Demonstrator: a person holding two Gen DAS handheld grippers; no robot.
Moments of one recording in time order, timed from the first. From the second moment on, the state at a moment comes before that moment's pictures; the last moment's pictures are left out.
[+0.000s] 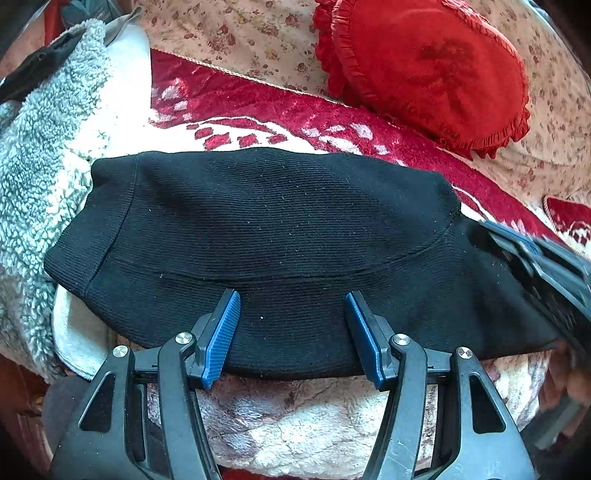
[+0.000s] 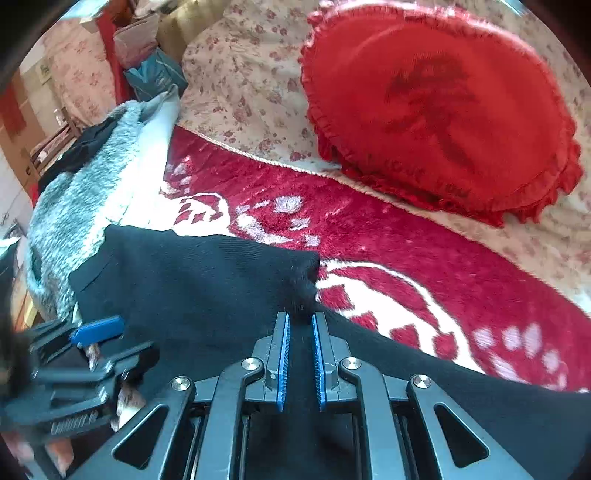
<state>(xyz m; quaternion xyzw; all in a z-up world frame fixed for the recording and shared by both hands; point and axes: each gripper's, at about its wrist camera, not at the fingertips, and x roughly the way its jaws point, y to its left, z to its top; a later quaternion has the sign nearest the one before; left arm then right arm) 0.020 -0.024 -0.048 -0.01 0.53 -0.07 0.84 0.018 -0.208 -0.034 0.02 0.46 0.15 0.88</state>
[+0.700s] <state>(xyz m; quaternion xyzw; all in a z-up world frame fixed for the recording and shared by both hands) 0.001 -0.045 -0.024 0.00 0.51 -0.09 0.85 -0.088 -0.294 -0.034 0.03 0.49 0.07 0.87</state>
